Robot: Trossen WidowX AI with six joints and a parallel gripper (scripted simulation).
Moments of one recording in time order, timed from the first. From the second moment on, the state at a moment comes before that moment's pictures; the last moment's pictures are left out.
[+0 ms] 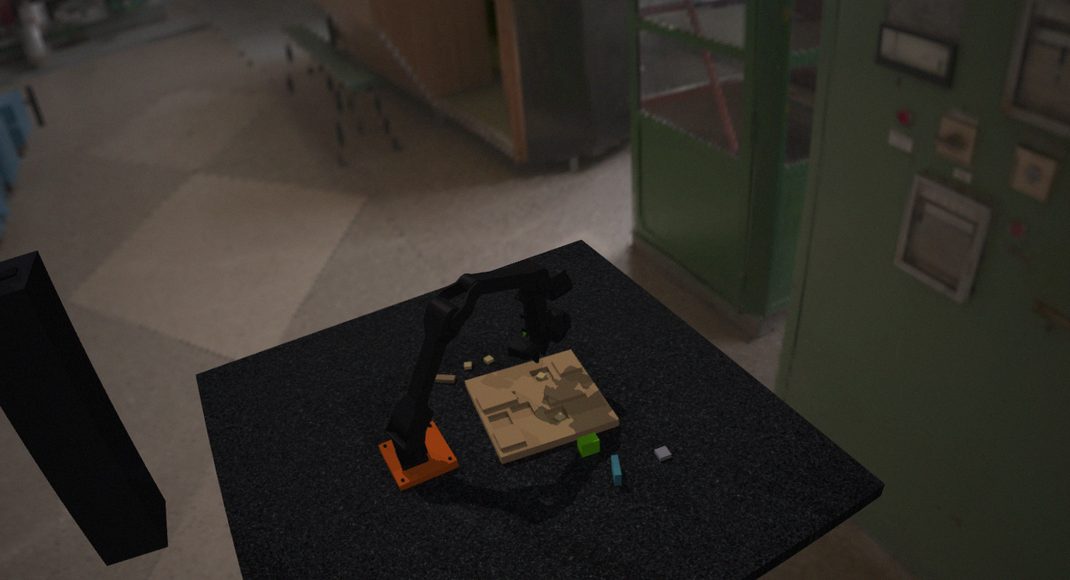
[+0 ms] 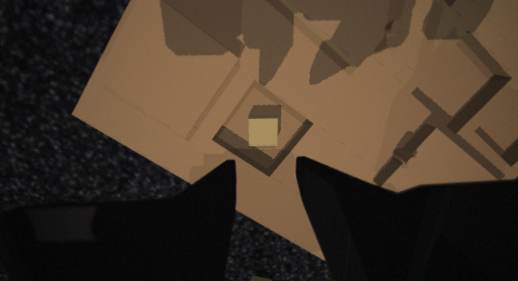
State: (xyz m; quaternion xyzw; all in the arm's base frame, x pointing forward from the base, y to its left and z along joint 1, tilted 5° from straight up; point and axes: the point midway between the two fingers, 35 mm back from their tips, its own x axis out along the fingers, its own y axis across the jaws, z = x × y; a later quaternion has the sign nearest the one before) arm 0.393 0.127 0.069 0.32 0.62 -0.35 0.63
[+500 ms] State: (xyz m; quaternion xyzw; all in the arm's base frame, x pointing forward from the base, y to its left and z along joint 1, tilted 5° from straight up) arm 0.392 0.125 0.045 0.32 0.62 -0.35 0.63
